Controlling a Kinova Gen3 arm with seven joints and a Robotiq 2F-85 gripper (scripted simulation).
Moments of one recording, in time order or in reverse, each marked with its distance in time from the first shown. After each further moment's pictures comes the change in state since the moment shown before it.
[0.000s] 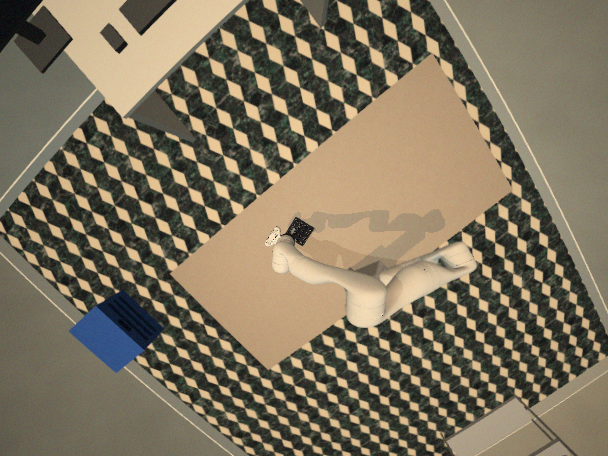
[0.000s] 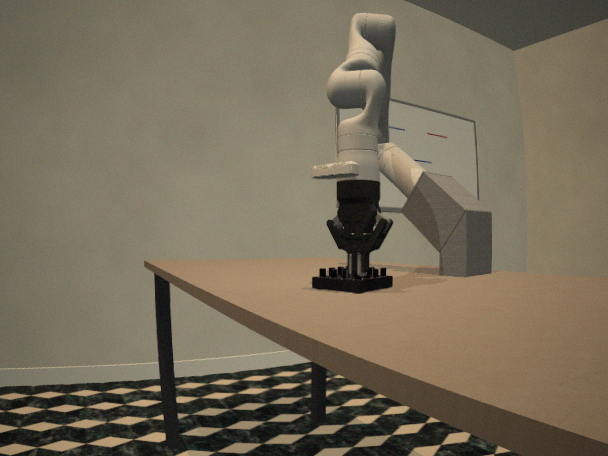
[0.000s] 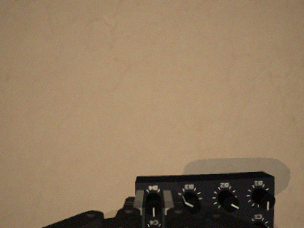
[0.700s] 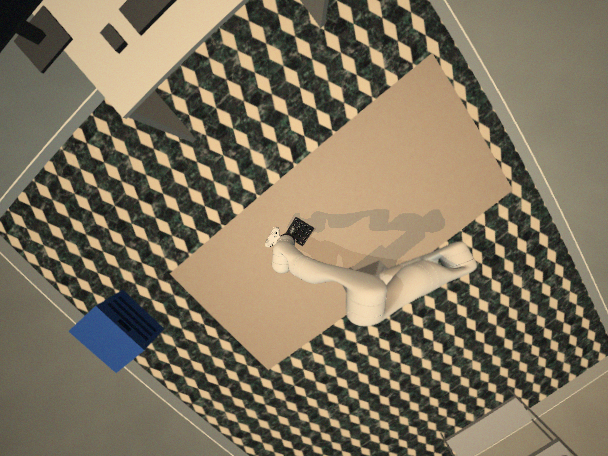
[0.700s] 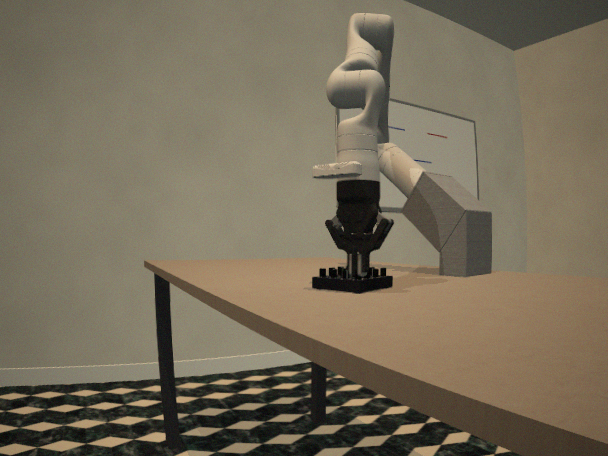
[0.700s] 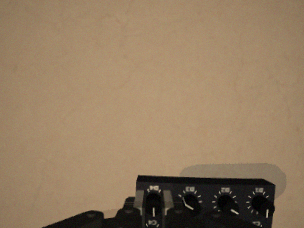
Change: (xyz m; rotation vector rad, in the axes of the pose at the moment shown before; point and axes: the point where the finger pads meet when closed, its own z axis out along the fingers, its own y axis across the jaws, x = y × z) arm 0.000 0.000 0.000 0.002 -0.001 -0.069
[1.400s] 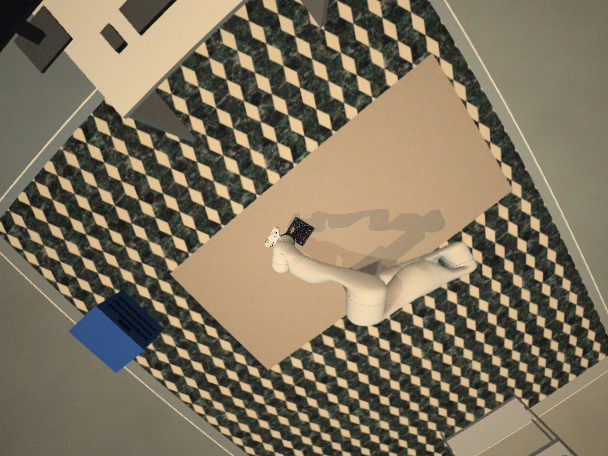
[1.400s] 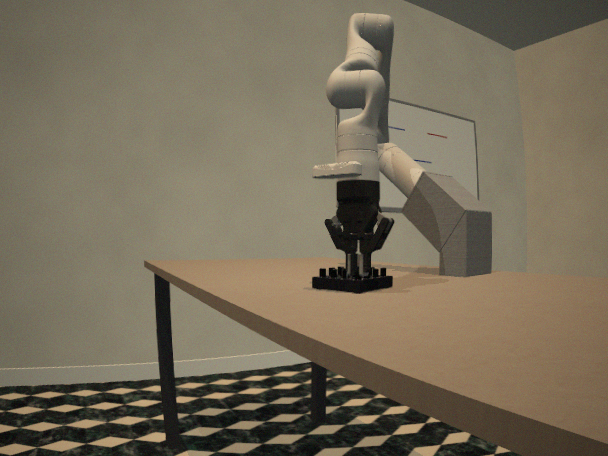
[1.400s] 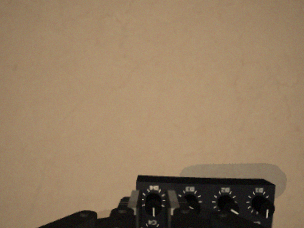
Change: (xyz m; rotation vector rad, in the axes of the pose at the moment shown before) arm 0.000 0.000 0.000 0.000 0.000 -0.001
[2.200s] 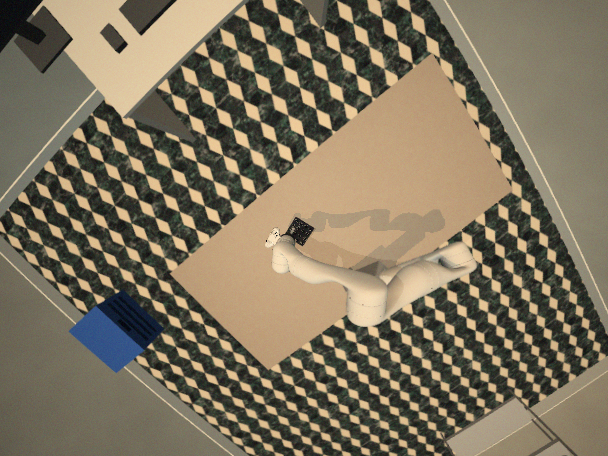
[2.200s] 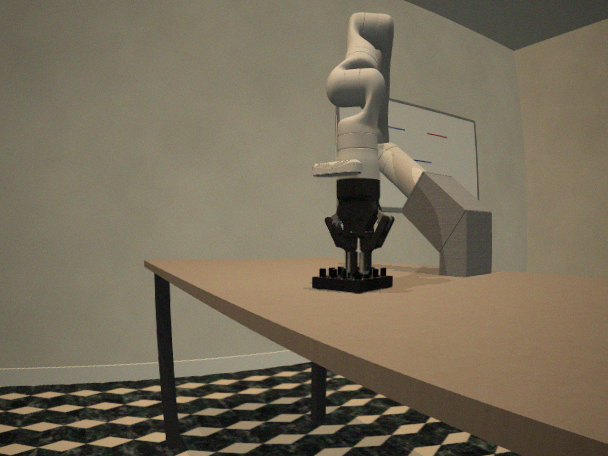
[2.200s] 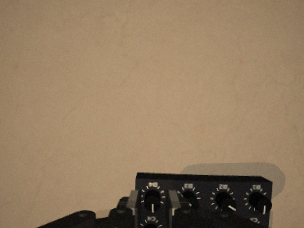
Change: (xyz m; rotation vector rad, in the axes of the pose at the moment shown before) arm -0.001 0.001 -0.003 -0.002 -0.004 0.000
